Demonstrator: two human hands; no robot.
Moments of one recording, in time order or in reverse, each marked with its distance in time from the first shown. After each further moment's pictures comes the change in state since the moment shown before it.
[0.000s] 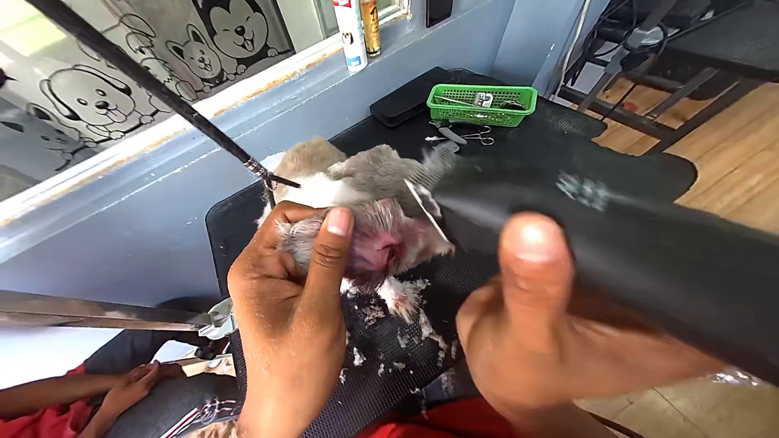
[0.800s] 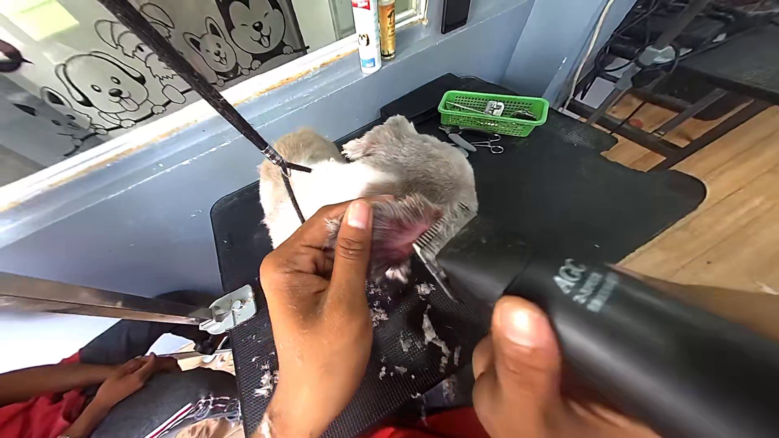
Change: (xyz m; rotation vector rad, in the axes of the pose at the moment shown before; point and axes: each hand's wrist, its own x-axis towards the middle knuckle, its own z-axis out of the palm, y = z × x) left_hand -0.001 -0.004 0.007 -0.062 0.013 -0.013; right_hand -0.020 -0.007 -0.023 -0.063 -0.110 -0.016
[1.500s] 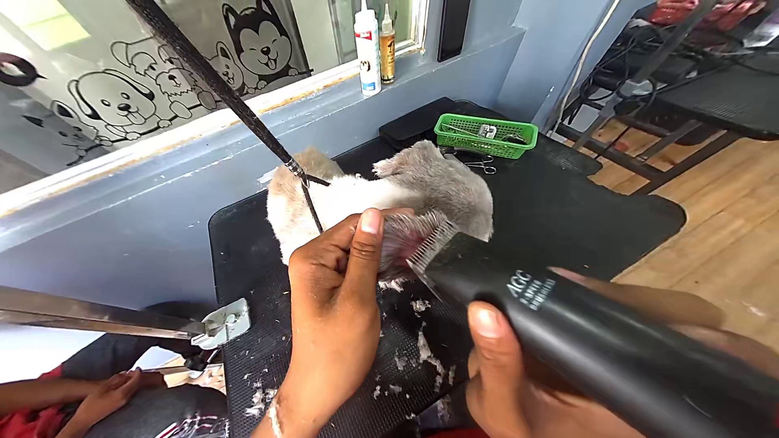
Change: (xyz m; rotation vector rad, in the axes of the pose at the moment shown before) left_hand 0.013 -0.004 0.007 -0.029 -0.091 -0.078; right_hand 0.006 0.009 0.004 -0.016 -0.026 -0.012
